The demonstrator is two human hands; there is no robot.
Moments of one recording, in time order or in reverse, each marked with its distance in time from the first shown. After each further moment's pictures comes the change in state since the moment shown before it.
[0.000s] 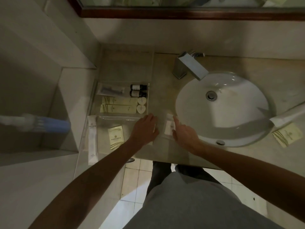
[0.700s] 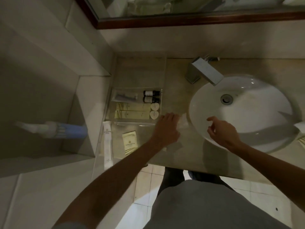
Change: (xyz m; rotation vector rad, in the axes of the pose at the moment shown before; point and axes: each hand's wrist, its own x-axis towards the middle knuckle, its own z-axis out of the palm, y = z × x) left_hand 0.031 0.023 -0.013 0.009 0.049 0.053; right_hand 0.008 0.080 -0.035 0.115 0.178 0.083
